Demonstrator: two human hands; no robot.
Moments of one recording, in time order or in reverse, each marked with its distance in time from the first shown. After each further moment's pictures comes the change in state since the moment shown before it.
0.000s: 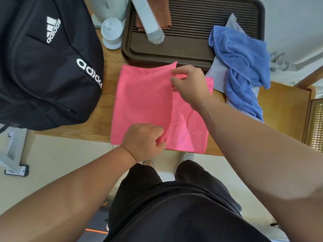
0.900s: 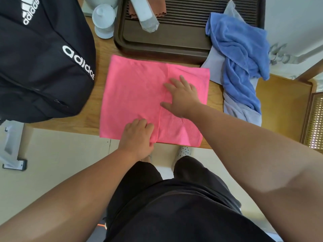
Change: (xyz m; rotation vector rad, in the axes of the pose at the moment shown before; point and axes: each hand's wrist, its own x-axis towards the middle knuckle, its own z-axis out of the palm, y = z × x) left_hand -0.033 -0.007 0.046 0.328 -0.460 -0.319; right_hand -0.019 0.058 0.016 -0.854 -0.387 -0.132
